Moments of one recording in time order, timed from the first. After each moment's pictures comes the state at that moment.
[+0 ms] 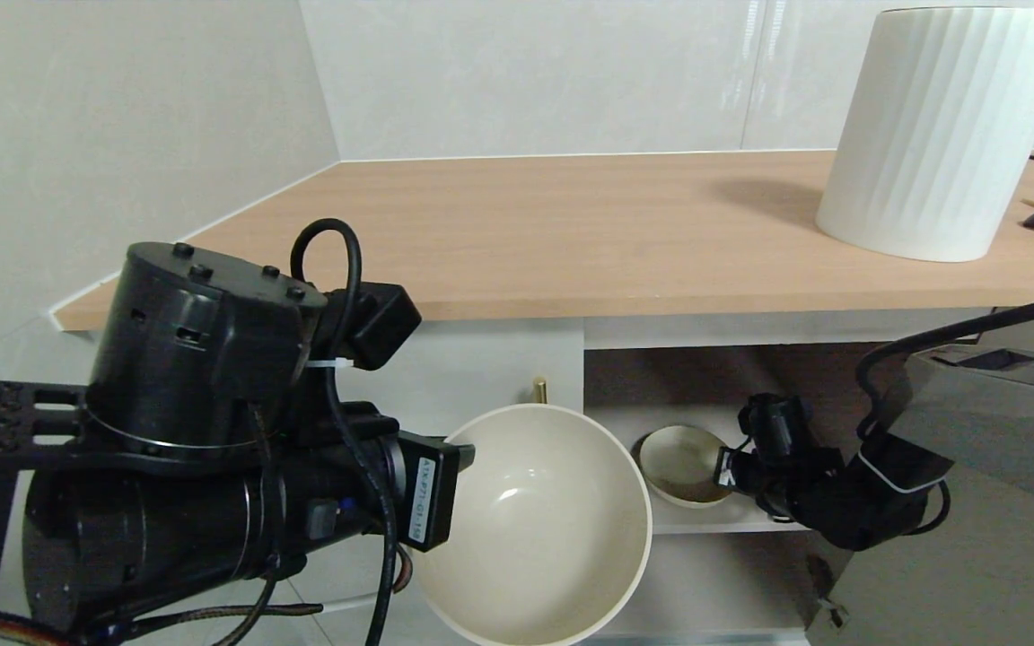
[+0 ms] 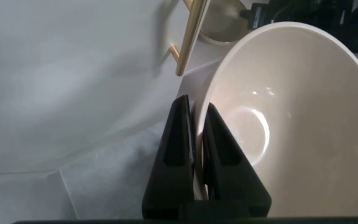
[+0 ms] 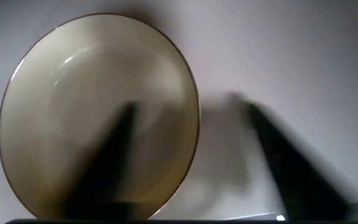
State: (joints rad) left arm -0.79 1.48 -0.94 0.05 0.19 -0.31; right arm 0.32 2.37 -0.94 -0.75 -0.28 0.47
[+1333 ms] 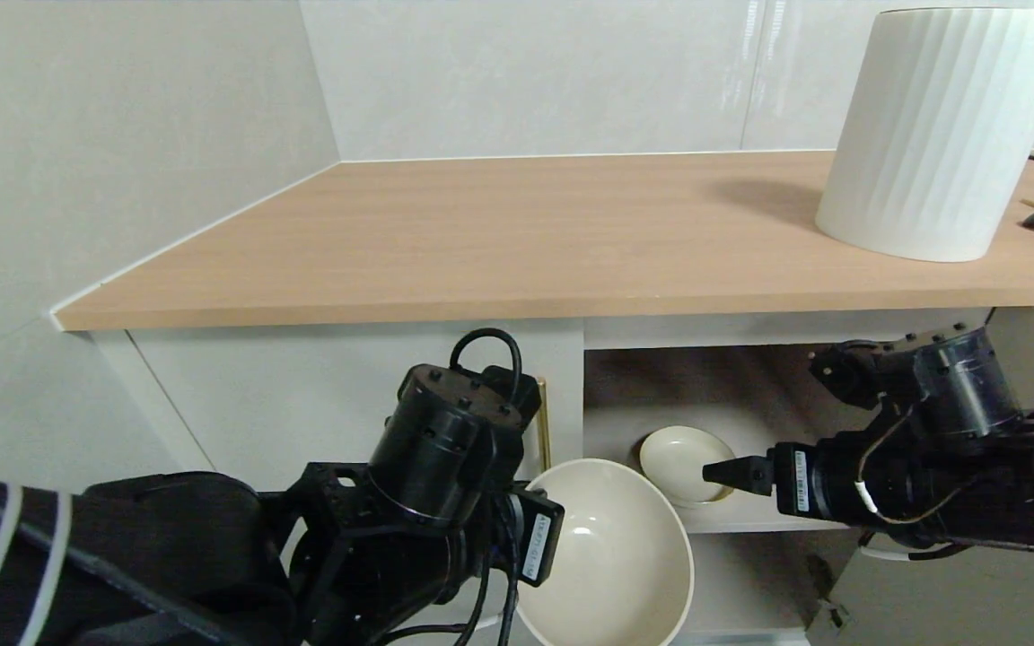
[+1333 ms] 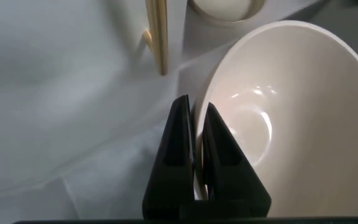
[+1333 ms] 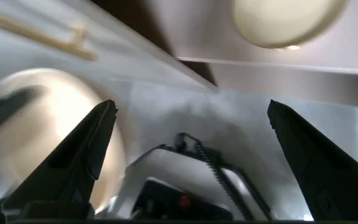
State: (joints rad) left arm -0.86 1.76 -0.86 -0.24 0.29 -0.27; right arm 0.52 1.59 -0.73 -0.21 0.05 0.50
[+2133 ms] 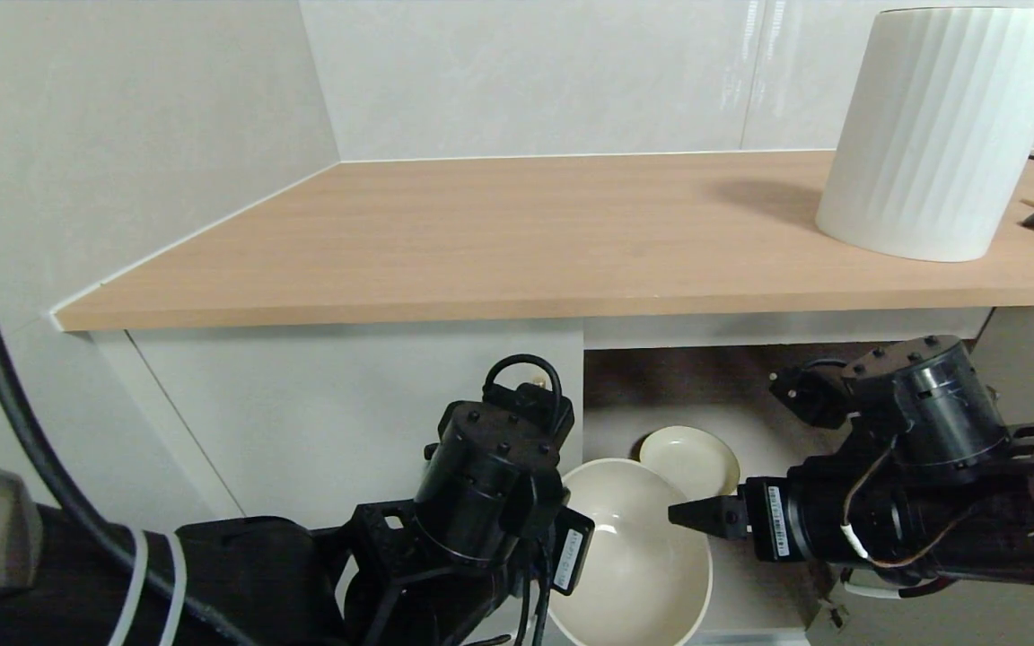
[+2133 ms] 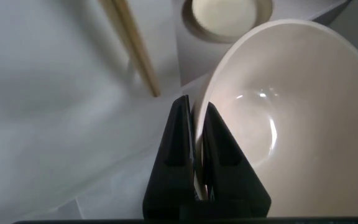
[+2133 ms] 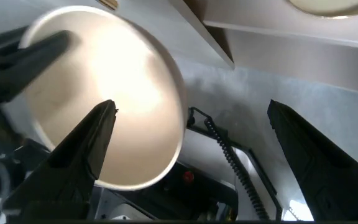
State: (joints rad) left arm -0.92 1.84 -0.81 -0.44 0.38 -0.21; right arm 0.66 1.59 -0.76 -0.14 0.06 0.51
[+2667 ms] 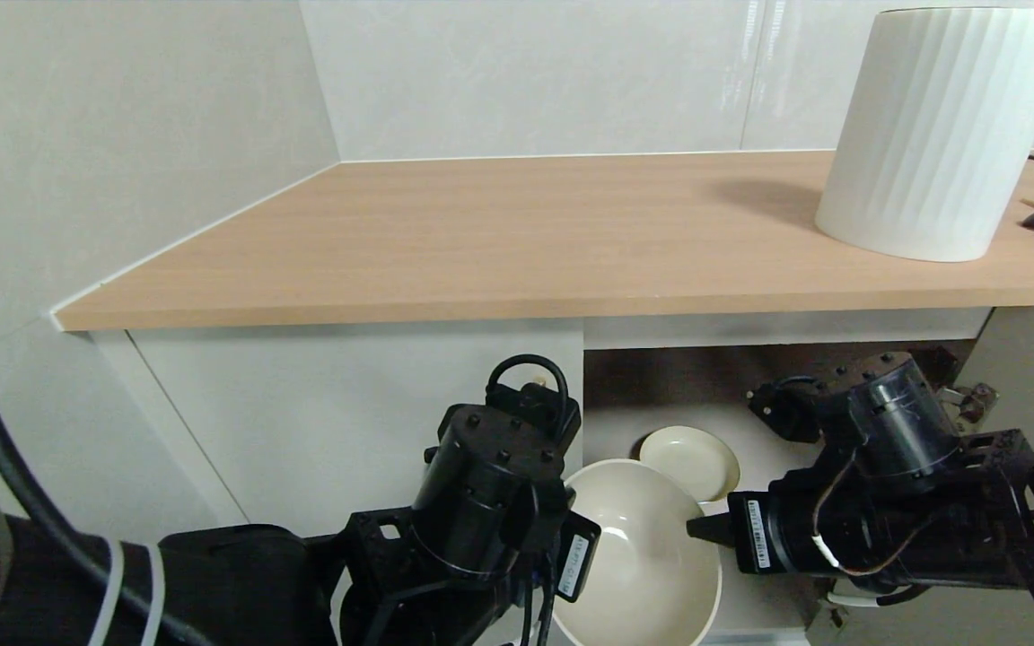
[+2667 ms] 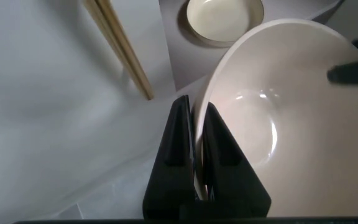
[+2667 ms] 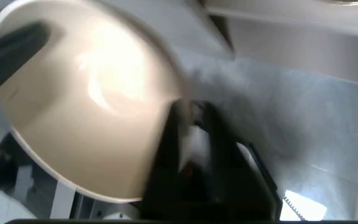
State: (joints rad) left arm -0.94 1.82 -0.81 -0.45 0.39 -0.20; right arm 0.67 1.64 -0.76 -0.14 0.05 0.51
